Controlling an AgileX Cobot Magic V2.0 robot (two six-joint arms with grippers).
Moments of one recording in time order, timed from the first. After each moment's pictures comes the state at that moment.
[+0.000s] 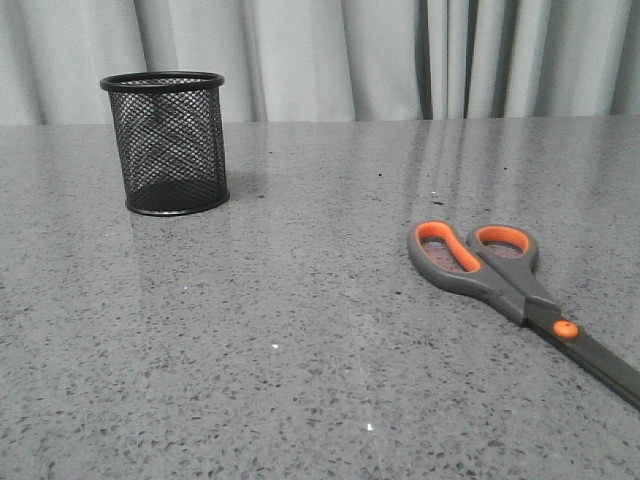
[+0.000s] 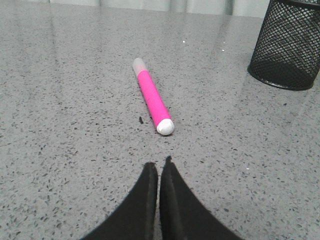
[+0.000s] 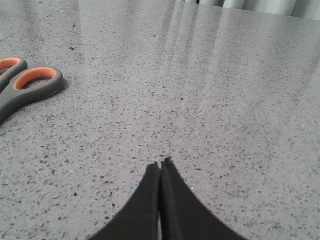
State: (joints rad) left arm -0.04 0.00 0.00 -0.09 0.33 0.05; right arm 0.21 -0.01 0.01 -0.17 0.33 0.05
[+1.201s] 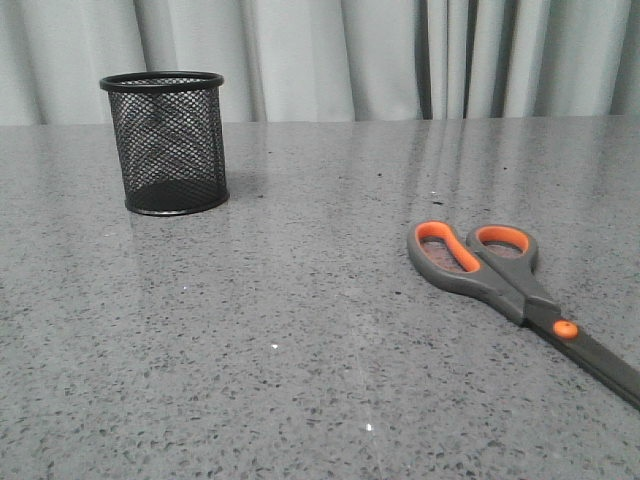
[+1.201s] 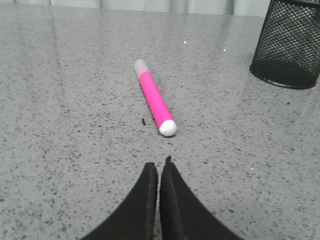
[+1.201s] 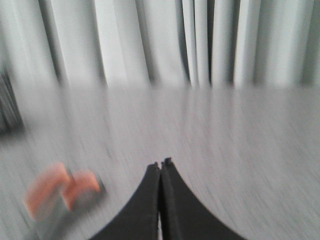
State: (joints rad) left arm -0.04 0.00 0.00 -0.05 0.32 0.05; right arm 0.21 -0.01 0.01 -0.03 0.00 0.09
